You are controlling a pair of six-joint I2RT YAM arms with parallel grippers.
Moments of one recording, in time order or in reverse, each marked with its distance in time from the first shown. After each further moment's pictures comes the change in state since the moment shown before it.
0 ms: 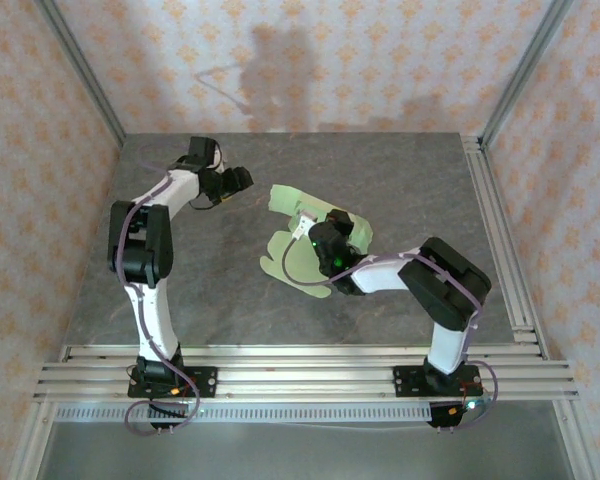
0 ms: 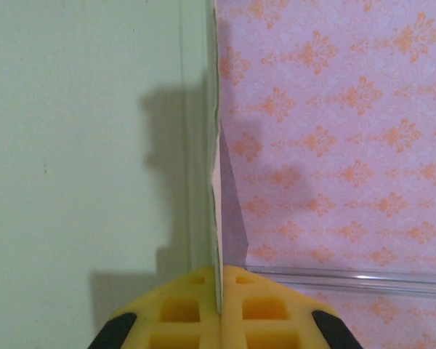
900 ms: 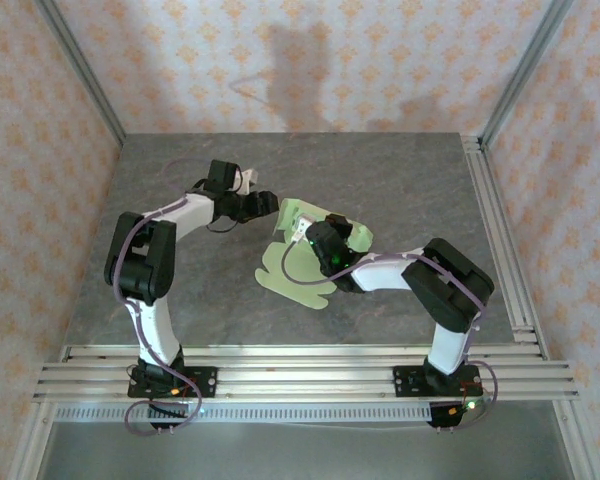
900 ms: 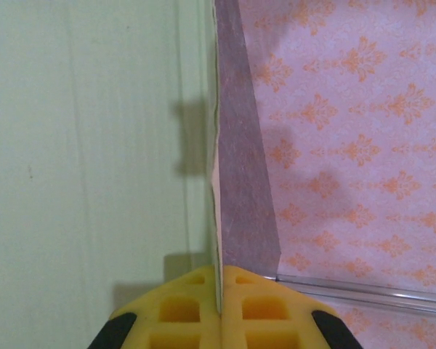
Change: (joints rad) left arm -0.135 -0.172 -0.318 0.237 0.188 0.059; right arm 0.000 -0.018 0.027 -0.172 -0.075 0.105
